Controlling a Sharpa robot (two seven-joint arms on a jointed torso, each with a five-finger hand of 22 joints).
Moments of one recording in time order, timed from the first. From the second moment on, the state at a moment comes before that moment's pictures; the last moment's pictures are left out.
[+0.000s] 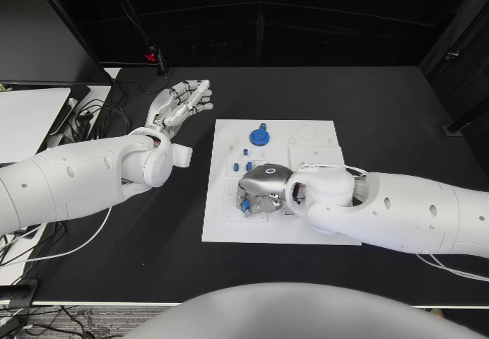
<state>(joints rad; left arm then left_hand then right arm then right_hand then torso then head) 1.27 -0.73 -0.24 1.31 0.01 -0.37 0.68 1.15 0.01 -0.06 0.29 0.22 0.36 0.15 0.55 0.12 0.38 0.26 0.58 0.12 0.19 0.26 0.72 0.21 0.11 0.47 0.29 0.07 0.56 1.11 -0.66 -0.10 1.70 -1.71 -0.06 -0.17 1.69 0.02 -0.01 0.29 0.04 1.11 0.14 0.10 0.07 1.18 0.09 0.08 0.06 1.47 0.02 1.55 1.31 0.01 1.47 0.12 1.51 1.31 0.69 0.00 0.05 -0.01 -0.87</state>
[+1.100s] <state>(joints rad) 1.27 -0.73 -0.24 1.31 0.01 -0.37 0.68 1.15 0.01 -0.06 0.29 0.22 0.36 0.15 0.55 0.12 0.38 0.26 0.58 0.12 0.18 0.26 0.72 0.20 0.11 0.47 0.29 0.07 0.56 1.11 -0.65 -0.10 1.69 -1.75 -0.09 -0.20 1.69 0.02 -0.01 0.29 0.04 1.10 0.14 0.09 0.07 1.18 0.09 0.08 0.06 1.47 0.02 1.55 1.31 0.01 1.47 0.12 1.51 1.31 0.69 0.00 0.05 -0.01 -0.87</state>
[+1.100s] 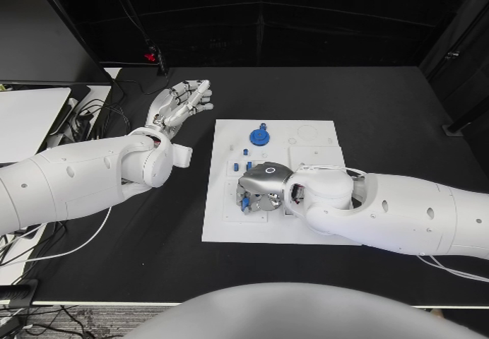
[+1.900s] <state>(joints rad) 1.27 -0.73 -0.24 1.31 0.01 -0.37 0.68 1.15 0.02 -0.06 0.29 0.22 0.36 0.15 0.55 0.12 0.38 0.26 0.59 0.12 0.18 0.26 0.72 0.20 0.11 0.47 0.29 0.07 0.56 1.11 -0.64 -0.10 1.69 -1.75 -0.08 -0.20 1.66 0.00 -0.04 0.29 0.04 1.06 0.13 0.07 0.07 1.13 0.10 0.07 0.06 1.47 0.02 1.54 1.31 0.01 1.47 0.12 1.48 1.31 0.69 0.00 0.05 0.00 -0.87</state>
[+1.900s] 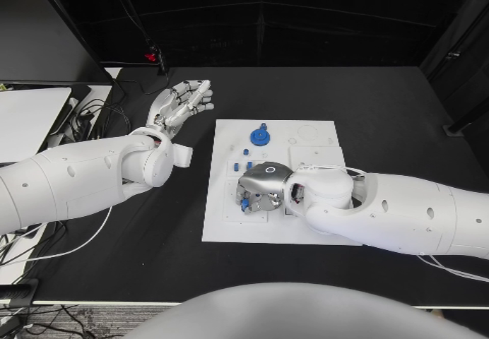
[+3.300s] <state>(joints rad) 1.26 -0.73 -0.24 1.31 0.01 -0.36 0.68 1.15 0.02 -0.07 0.29 0.22 0.36 0.15 0.56 0.11 0.38 0.26 0.59 0.11 0.18 0.26 0.73 0.20 0.11 0.47 0.29 0.07 0.56 1.15 -1.00 -0.10 1.88 -0.92 -0.60 0.08 1.34 -0.07 -0.05 0.29 0.11 0.90 0.18 0.10 0.08 1.15 0.11 0.22 0.11 1.47 0.04 1.46 1.29 0.04 1.47 0.15 1.39 1.31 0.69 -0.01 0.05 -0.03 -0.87</state>
